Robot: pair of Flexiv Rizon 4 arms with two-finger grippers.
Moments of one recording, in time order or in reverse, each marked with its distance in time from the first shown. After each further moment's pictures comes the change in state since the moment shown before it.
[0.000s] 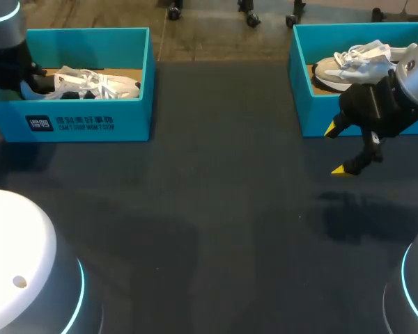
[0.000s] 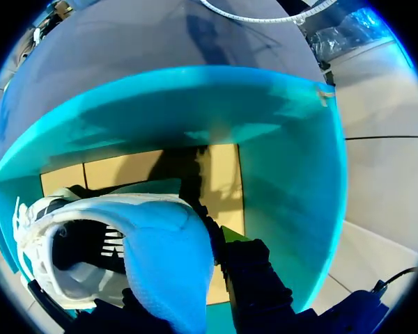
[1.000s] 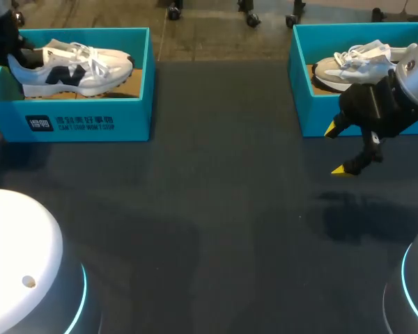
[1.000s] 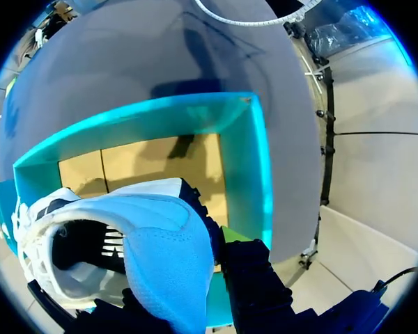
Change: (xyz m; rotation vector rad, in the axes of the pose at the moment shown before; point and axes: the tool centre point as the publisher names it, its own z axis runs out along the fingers) left arm 0.018 0.023 -0.060 -0.042 -0.017 -0.003; right arm 0.000 0.000 0.000 0.000 0.000 0.000
